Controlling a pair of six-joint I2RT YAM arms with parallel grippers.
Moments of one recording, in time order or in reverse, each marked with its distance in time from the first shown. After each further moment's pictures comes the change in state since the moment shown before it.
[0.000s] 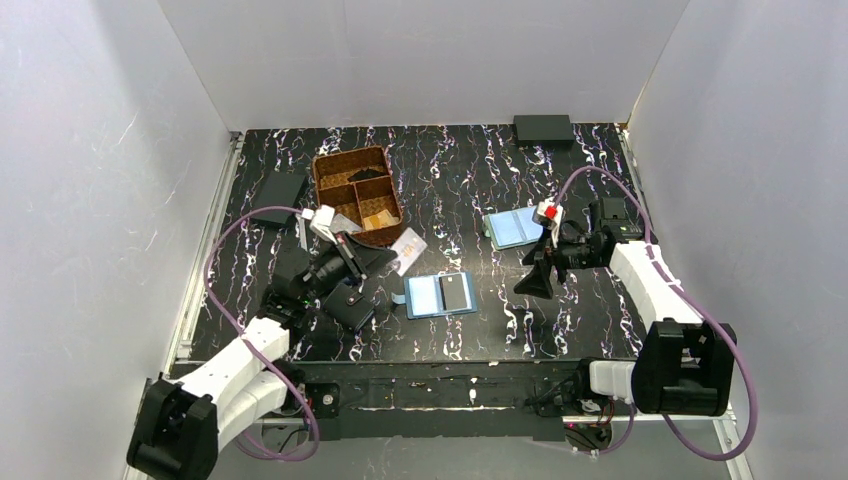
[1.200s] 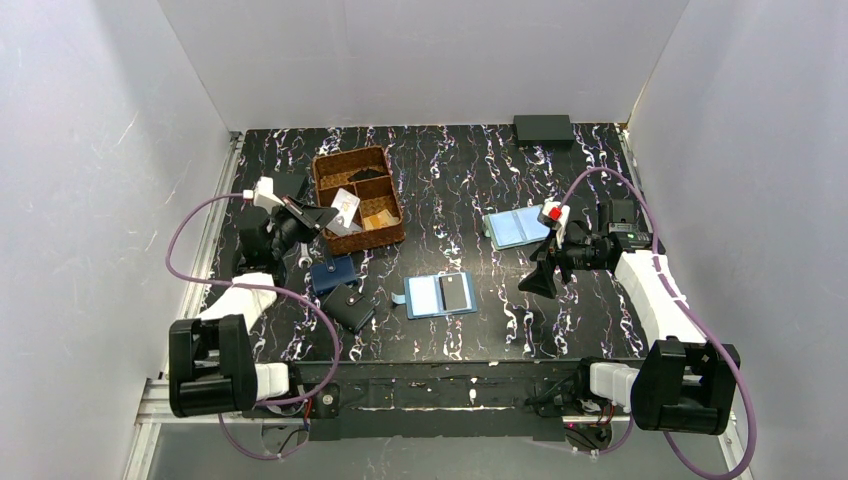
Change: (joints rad) left arm 0.525 0.337 0.193 -0.036 0.077 -0.006; right arm -0.055 -0.070 -0.021 0.037 0.057 0.029
